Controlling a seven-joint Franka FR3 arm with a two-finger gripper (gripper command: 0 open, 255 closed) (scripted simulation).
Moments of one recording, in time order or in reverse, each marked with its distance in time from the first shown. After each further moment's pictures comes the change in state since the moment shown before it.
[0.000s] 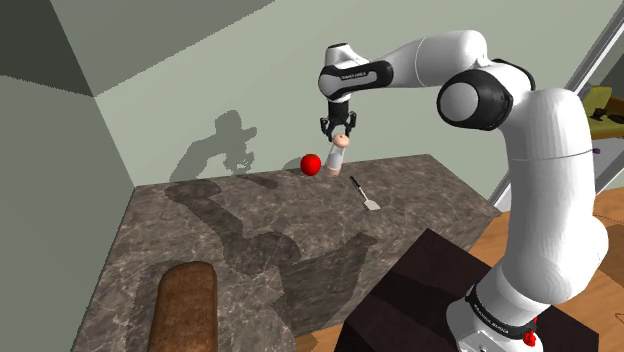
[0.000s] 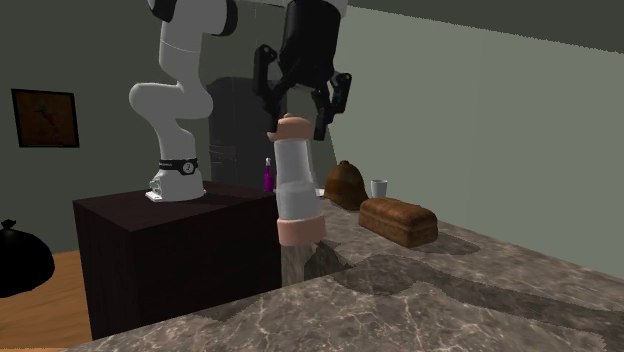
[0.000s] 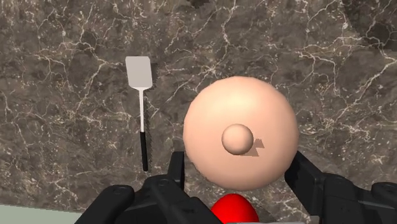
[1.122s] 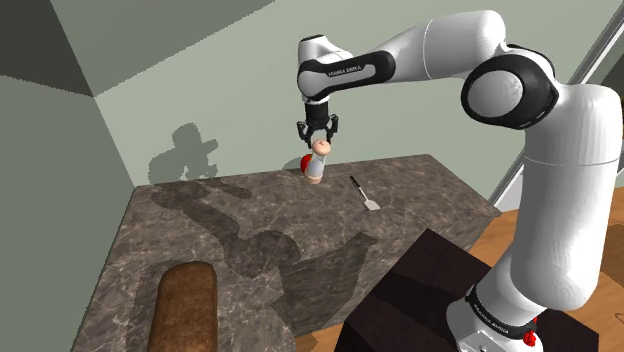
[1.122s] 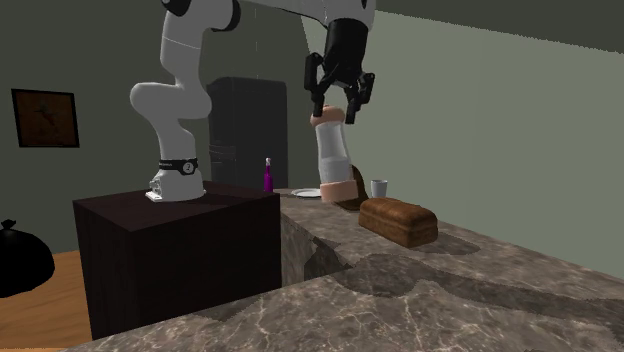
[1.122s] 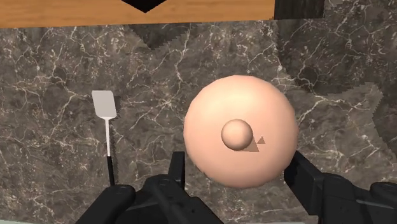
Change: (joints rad) arm 0.155 -0.154 0.059 -0.159 -0.012 -0.027 0.210
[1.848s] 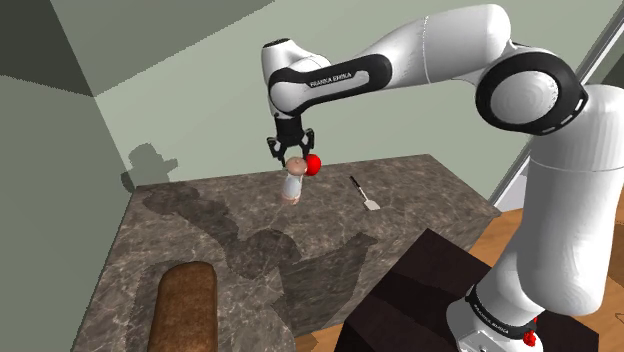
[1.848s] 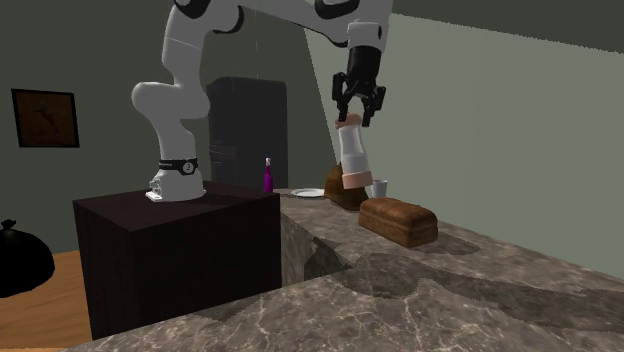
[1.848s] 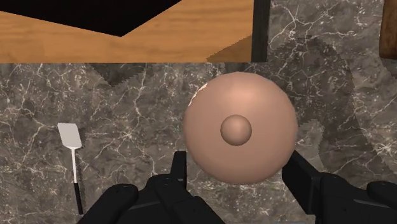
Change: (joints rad) arm 0.157 -0.045 0.075 -0.065 -0.004 -0.013 0.231
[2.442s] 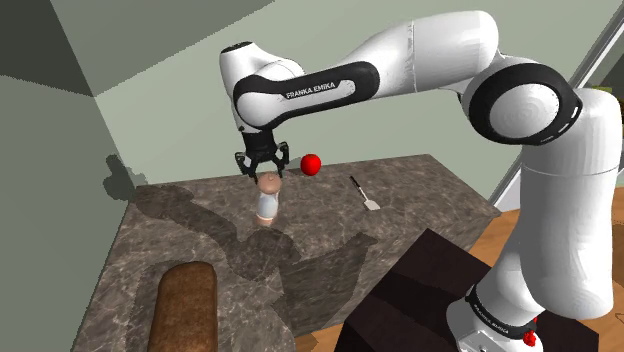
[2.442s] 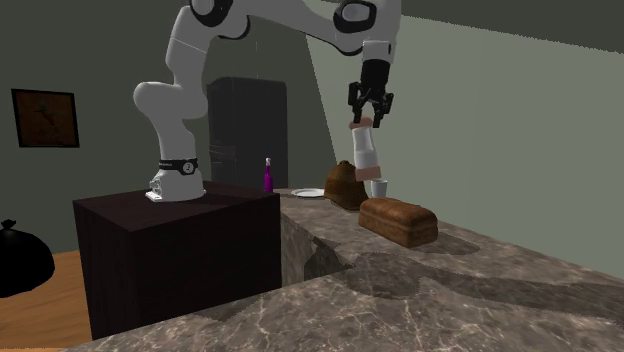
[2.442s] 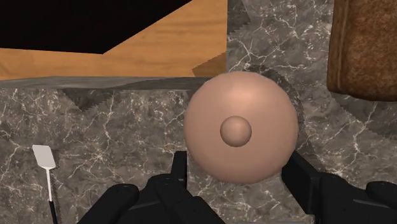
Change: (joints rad) arm 0.133 0.062 0.057 0.096 -0.006 -0.057 0.179
